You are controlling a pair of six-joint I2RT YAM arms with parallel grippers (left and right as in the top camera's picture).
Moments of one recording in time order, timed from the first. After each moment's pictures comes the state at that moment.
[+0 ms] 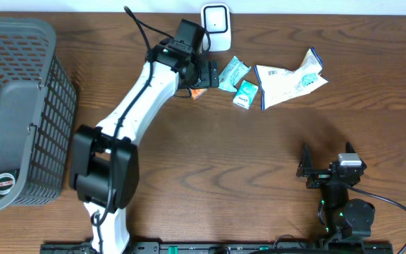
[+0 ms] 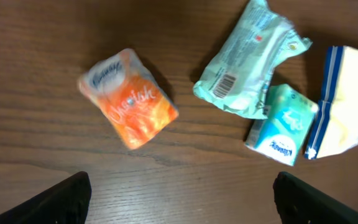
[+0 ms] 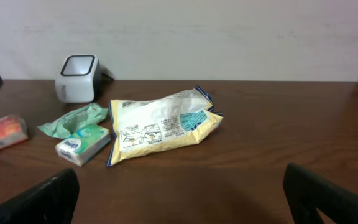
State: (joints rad) left arm -0.40 2.00 1.71 -0.80 0.11 -0.43; right arm -0.02 0.01 0.01 -0.07 -0.03 0.01
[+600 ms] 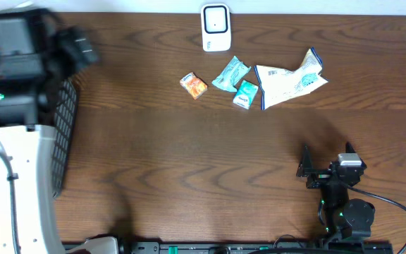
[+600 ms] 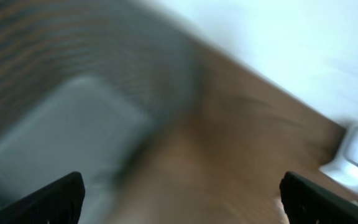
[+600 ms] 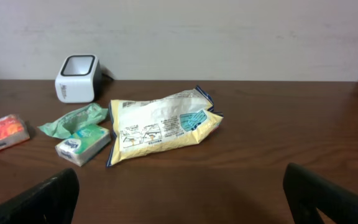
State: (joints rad) left arm 0.14 1.42 1.72 -1.04 -0.23 -0.43; right arm -0.02 0.01 0.01 -0.07 -0.03 0.01
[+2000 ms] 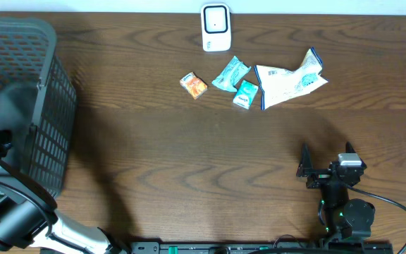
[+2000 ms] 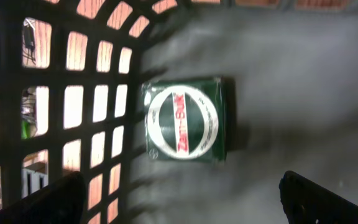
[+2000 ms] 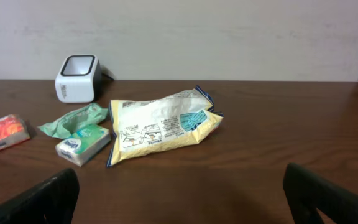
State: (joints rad) left arm 0.77 1.87 1.53 -1.21 -0.38 -0.88; right arm -0.02 0.01 0.01 -0.07 -0.03 0.01
